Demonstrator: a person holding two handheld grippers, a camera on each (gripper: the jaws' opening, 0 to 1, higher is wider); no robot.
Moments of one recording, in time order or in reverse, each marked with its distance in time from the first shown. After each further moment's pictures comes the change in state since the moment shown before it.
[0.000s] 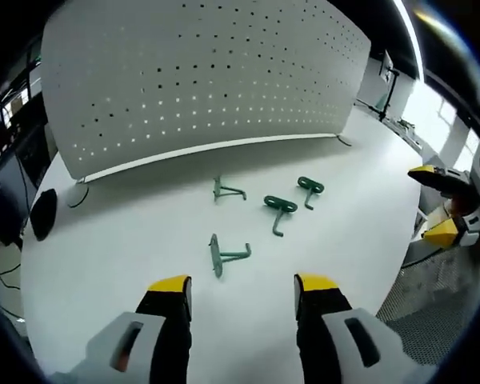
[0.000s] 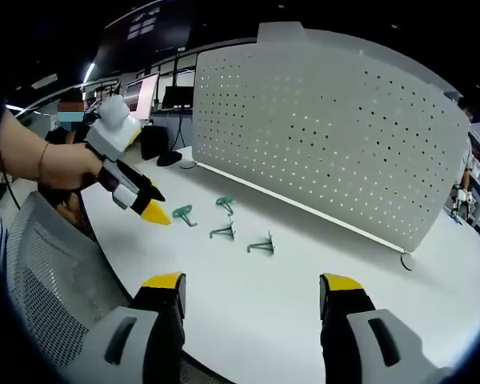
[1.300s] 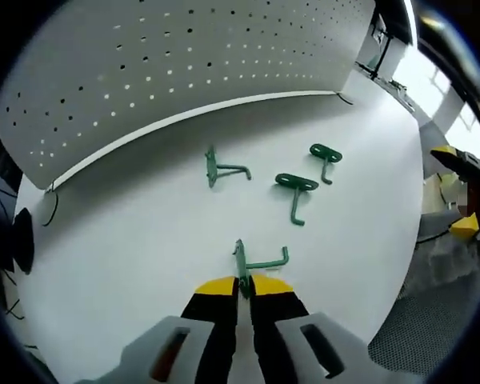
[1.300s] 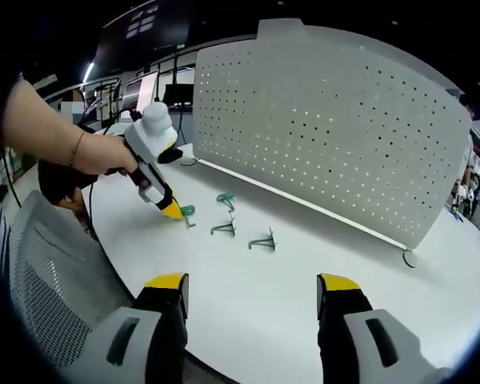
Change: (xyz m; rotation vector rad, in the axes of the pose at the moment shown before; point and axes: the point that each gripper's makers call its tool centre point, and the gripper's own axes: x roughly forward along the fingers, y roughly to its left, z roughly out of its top) left arm 0.034 0.008 -0.009 0.105 0.230 -0.056; right arm 0.001 0.002 -0.003 0.005 0.019 0.013
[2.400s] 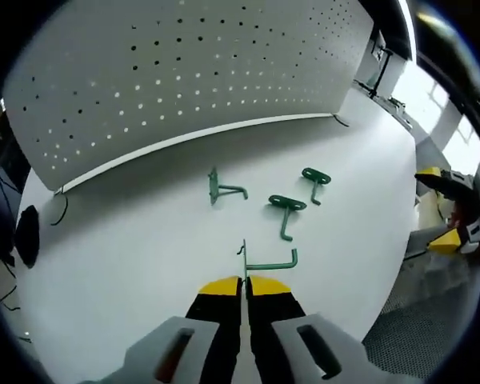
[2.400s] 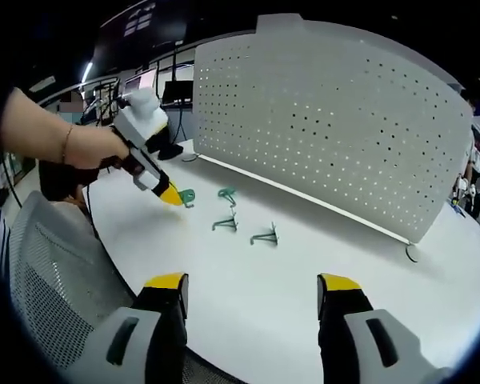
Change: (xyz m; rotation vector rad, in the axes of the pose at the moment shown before) left arm -0.029 -0.008 0.020 -0.072 -0.140 -0.029; right arm 0.001 0.000 -0.005 0.019 0.022 0.005
